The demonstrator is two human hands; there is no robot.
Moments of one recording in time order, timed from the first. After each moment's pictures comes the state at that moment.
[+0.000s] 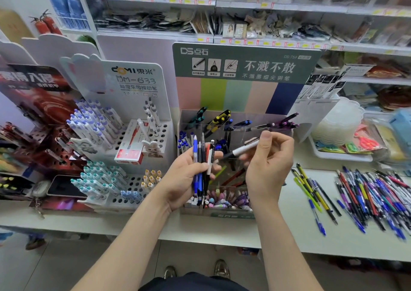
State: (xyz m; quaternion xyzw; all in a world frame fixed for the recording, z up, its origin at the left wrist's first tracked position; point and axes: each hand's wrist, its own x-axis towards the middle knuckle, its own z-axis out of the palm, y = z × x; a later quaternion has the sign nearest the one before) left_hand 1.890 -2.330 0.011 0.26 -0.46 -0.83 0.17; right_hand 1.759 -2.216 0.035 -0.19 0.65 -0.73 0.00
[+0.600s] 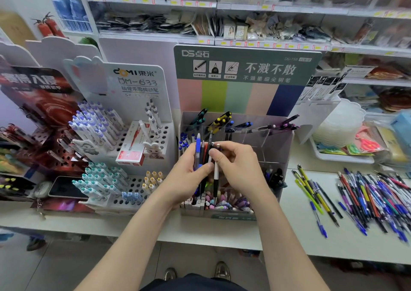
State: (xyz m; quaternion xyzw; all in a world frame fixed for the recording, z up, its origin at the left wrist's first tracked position) left_hand 1.892 -2.333 0.013 0.28 -0.68 -0.65 0.17; right_hand 1.751 -2.236 0.029 -0.38 0.77 -0.47 0.22
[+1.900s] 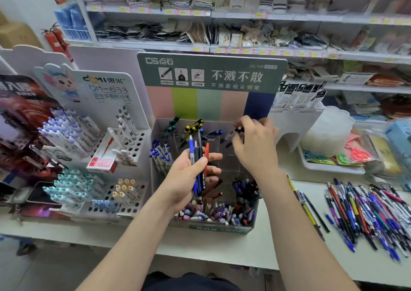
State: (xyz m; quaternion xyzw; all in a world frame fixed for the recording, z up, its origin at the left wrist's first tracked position) left_hand 1.813 -2.288 0.021 0.29 -0.51 -0.78 0.21; right_hand 1.619 -2.226 0.023 -0.45 0.84 -0.27 -0.15
